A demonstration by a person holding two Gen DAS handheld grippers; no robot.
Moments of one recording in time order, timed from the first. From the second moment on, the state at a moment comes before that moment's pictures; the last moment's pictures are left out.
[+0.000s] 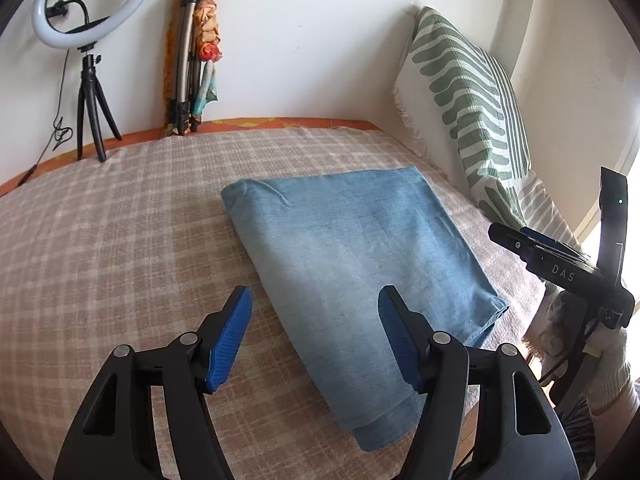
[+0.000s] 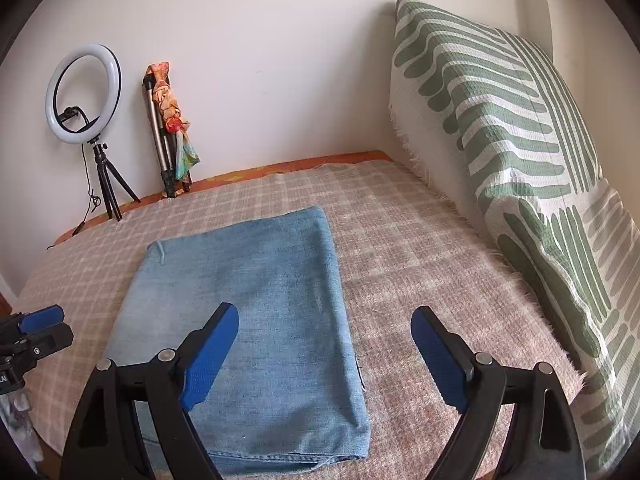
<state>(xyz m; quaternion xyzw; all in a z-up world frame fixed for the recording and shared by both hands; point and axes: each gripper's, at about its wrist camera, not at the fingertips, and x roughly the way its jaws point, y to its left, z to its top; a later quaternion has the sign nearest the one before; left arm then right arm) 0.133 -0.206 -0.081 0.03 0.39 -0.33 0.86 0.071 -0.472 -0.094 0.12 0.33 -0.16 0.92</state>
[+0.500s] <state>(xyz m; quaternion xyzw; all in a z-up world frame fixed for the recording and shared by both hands) 0.154 -0.202 -0.097 0.02 0.42 -0.31 0.85 0.084 -0.464 -0.085 0.04 0.33 -0.17 0.93</state>
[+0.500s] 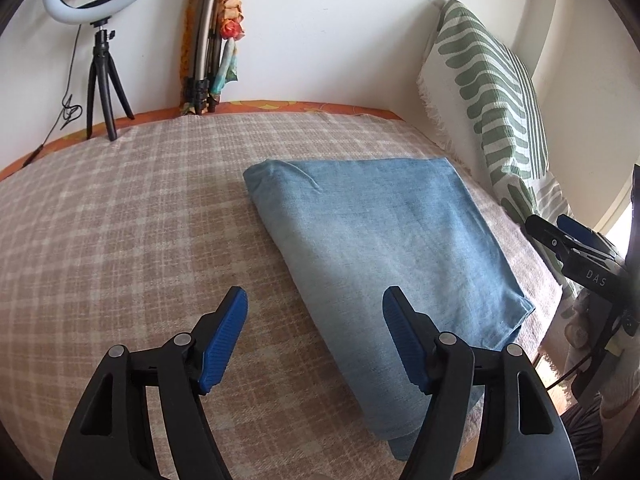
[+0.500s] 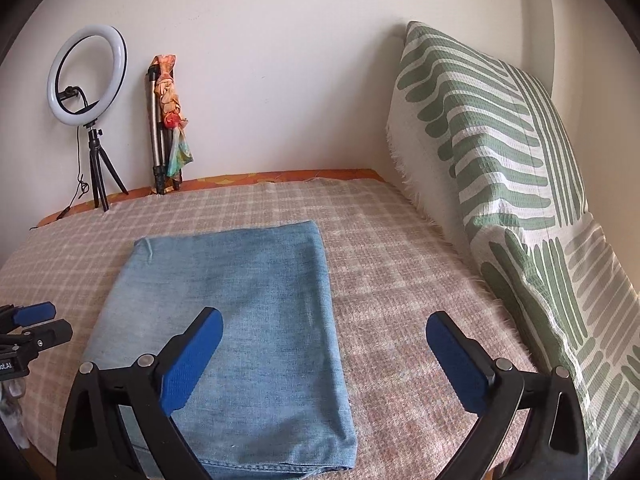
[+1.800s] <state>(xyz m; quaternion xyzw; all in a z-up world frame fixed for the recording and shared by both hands) 0.235 -0.247 -0.146 -0.05 0.52 -0.35 0.78 0.177 -0.550 -0.184 0.23 0.47 0.21 0.83</state>
